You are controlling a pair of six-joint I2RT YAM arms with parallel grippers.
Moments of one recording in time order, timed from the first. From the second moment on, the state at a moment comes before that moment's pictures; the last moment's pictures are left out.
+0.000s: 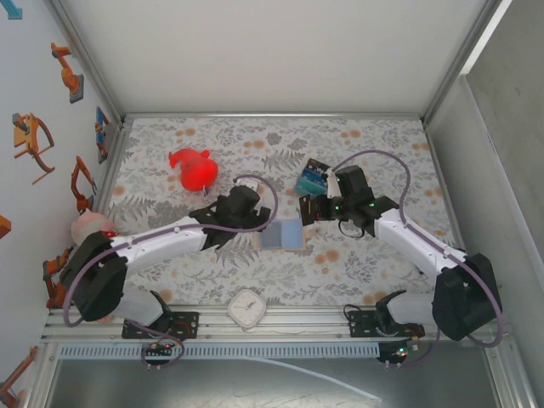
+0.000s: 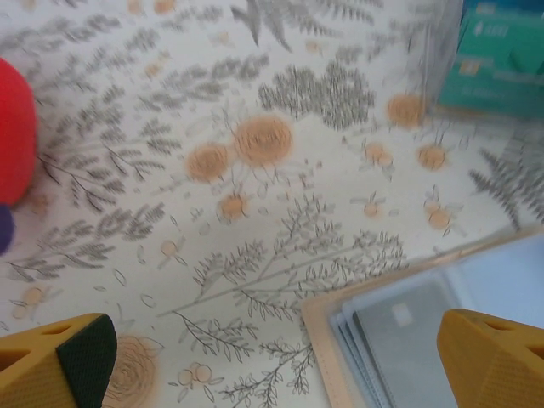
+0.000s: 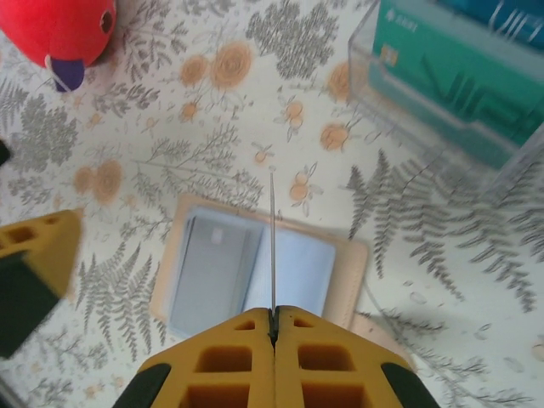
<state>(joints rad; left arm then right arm) -0.89 1.41 0.86 -0.25 -0.43 -0.35 0.47 1.29 0.86 -0.40 -0.31 0.40</state>
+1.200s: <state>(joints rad) -0.72 1.36 0.61 0.02 -0.06 -0.64 0.39 1.69 1.31 -0.44 0.00 -0.27</state>
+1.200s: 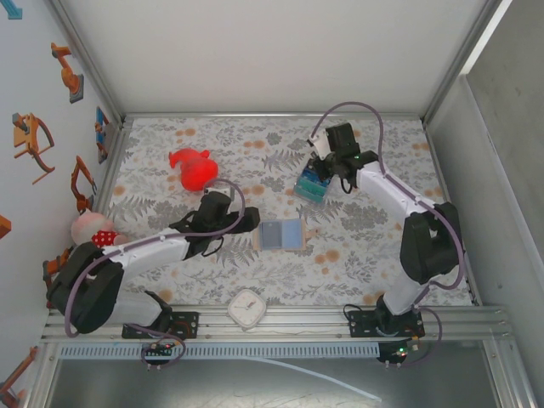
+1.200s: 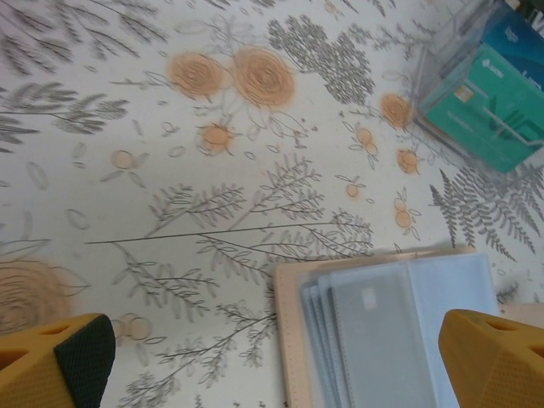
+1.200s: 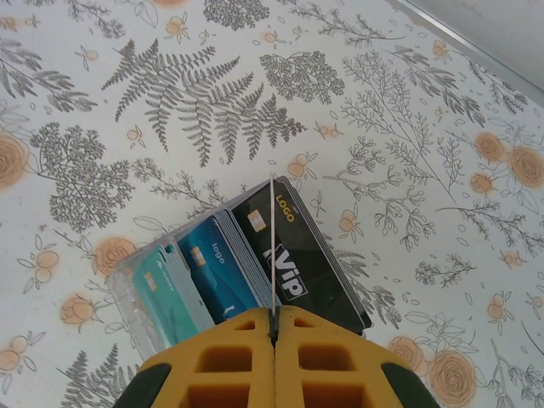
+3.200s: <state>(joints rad) -0.72 1.50 0.77 0.02 0.09 -0.60 0.30 1.94 1.53 -0.62 -0.14 -0.49</state>
